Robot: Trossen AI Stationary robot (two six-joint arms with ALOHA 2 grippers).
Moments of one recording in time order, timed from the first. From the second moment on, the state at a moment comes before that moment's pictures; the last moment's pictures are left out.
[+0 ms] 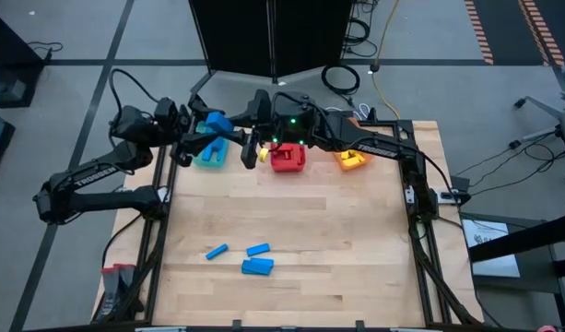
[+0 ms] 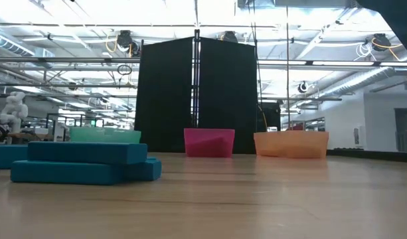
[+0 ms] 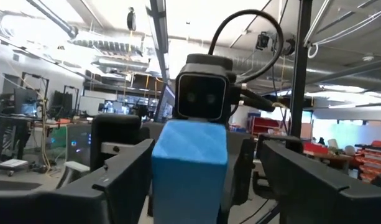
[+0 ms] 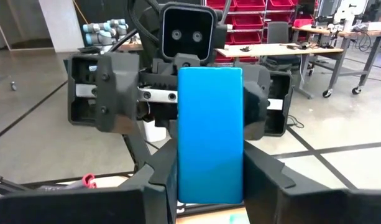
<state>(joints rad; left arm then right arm) 0.53 0.86 0.83 0.50 0.58 -0.35 -0.12 2.06 2.34 -0.36 0.02 0.06</state>
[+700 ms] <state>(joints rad) 0.53 0.86 0.83 0.49 0.53 -0.28 -0.12 2.06 2.34 -0.37 0.01 0.08</state>
